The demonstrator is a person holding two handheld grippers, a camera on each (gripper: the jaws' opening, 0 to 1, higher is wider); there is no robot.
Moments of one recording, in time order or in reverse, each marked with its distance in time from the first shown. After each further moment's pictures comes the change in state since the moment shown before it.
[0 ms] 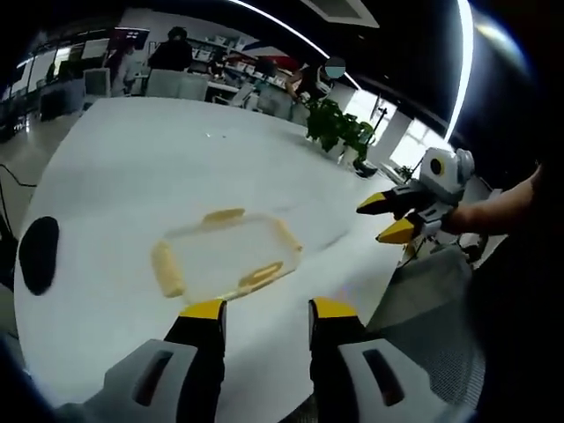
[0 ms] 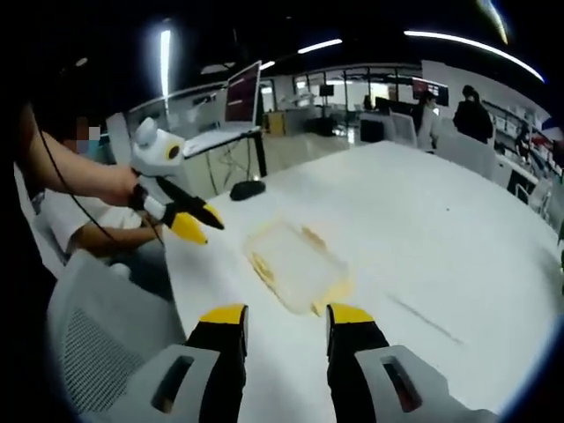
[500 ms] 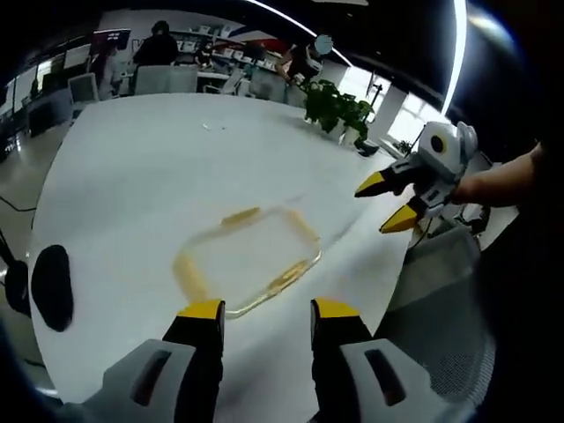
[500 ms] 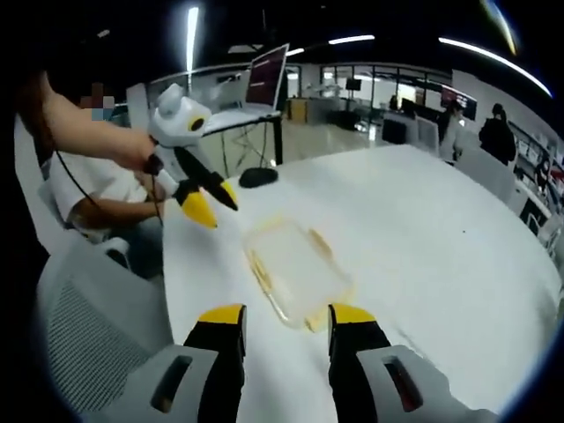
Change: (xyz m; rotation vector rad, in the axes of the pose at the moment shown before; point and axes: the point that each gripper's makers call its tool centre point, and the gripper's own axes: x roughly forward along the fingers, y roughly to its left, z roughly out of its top) left arm 0.001 0.029 0.009 0.098 0.088 0.016; right arm 0.026 -0.005 0.005 -0.141 0.082 0.048
